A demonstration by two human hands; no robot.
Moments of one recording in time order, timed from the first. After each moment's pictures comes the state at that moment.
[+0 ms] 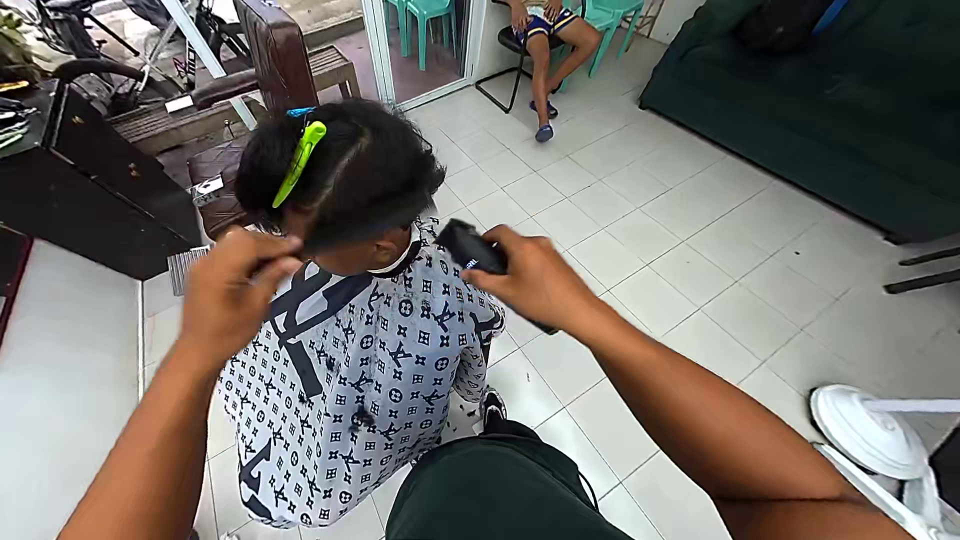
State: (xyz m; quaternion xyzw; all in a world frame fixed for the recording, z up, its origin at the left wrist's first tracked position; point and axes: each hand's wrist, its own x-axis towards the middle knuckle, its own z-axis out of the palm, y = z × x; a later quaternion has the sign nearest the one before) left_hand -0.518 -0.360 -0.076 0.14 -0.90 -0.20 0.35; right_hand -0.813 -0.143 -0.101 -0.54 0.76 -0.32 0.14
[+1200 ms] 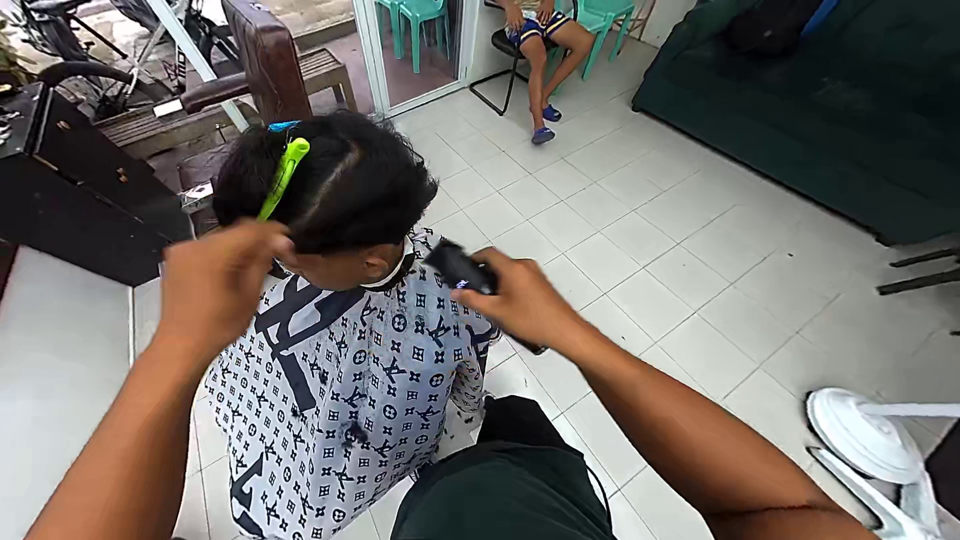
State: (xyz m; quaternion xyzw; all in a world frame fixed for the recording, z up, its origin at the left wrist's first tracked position) left_hand -0.546 -0.370 -0.054 0.19 -0.93 -0.09 0.29; right_hand -0.825 -0.151 -0.125 -0.53 0.74 -0.36 0.21
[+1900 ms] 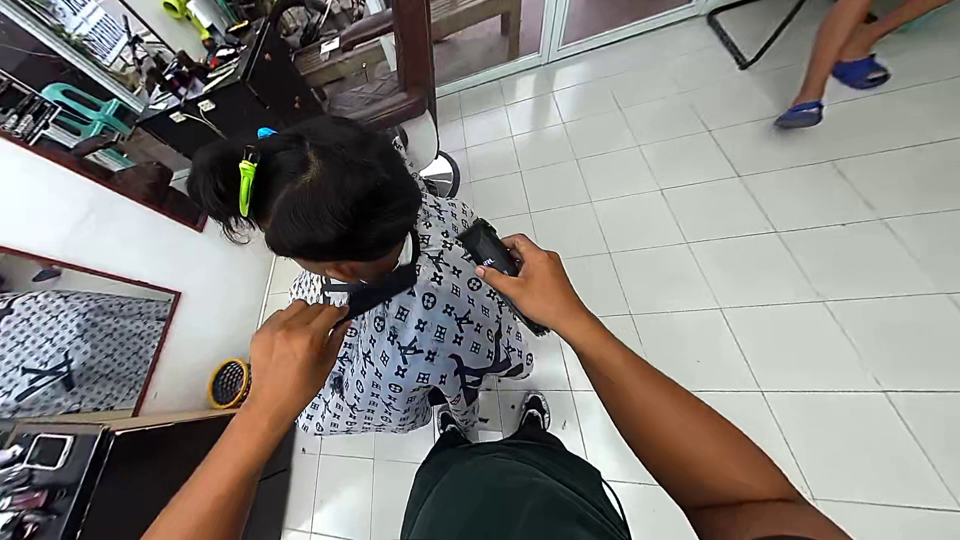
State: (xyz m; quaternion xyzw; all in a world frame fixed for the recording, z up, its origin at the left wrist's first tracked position) left_hand -0.656 -0.224 -0.107 0.44 -0.88 0.11 0.13; right_hand -0.984 -0.232 -0.200 -0.56 0.62 -0.41 0.37
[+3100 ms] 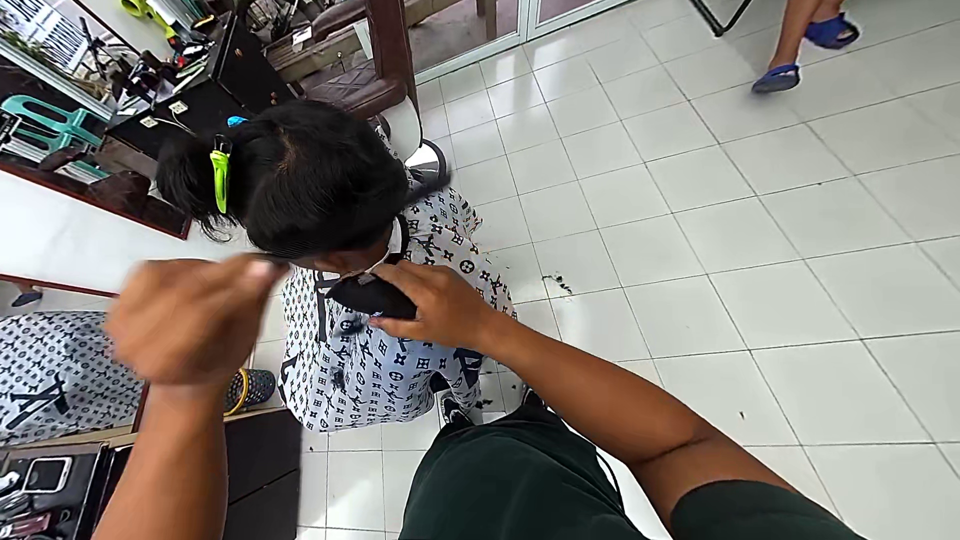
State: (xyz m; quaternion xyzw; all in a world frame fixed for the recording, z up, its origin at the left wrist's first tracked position) left_hand -0.628 -0.257 -0.047 0.21 -0.88 0.21 0.38; right_hand -0.882 -0.224 -0.178 -0.76 0.36 -0.52 0.17
